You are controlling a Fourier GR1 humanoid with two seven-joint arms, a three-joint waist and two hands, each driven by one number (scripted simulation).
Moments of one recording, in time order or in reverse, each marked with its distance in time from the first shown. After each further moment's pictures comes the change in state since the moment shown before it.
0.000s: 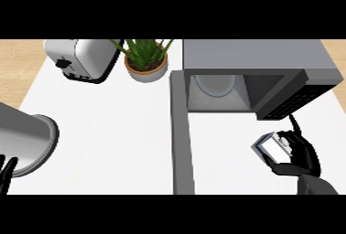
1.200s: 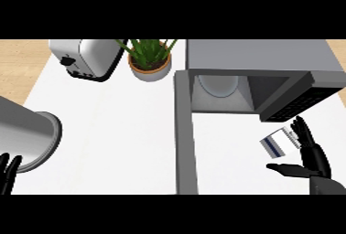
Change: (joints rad) left arm -0.004 -0.006 -0.029 -0.005 -0.022 0.014 -0.006; right arm -0.023 -0.072 0.013 0.087 0.133 -0.172 -0.059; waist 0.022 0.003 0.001
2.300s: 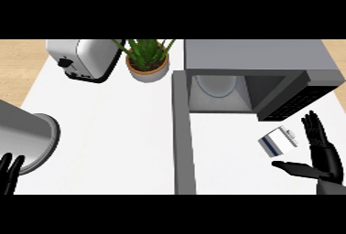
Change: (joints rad) left arm 0.005 -0.003 -0.022 -0.002 -0.015 0.013 -0.010; right arm 0.212 0.063 0.012 -0.534 -0.053 -0.003 0.165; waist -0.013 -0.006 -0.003
